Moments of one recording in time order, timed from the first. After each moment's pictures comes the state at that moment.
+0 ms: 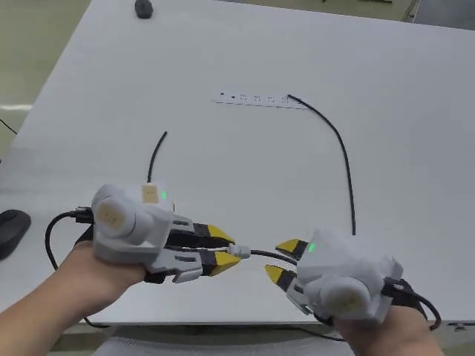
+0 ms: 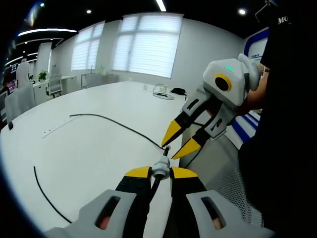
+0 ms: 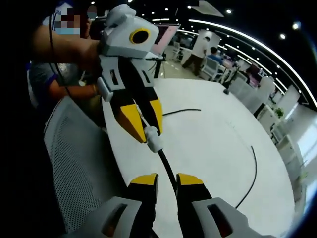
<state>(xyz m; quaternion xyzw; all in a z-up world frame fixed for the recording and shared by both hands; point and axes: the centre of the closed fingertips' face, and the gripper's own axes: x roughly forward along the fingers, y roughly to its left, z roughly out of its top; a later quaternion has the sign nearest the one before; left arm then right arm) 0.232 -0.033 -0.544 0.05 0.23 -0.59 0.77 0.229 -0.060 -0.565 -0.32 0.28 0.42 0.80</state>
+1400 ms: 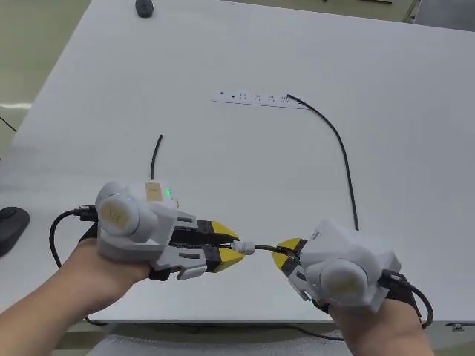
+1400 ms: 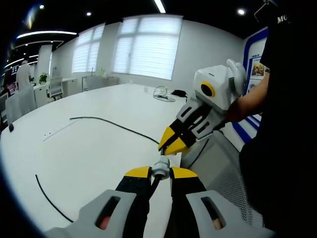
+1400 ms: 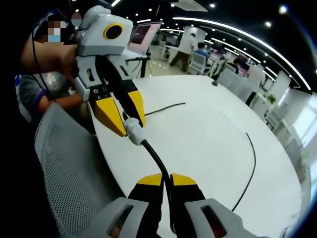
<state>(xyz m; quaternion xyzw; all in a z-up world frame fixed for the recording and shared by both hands) 0.234 -0.040 -0.542 0.05 0.22 -0.59 0.78 0.250 -0.096 -0.581 -0.27 0.31 0.37 0.83</state>
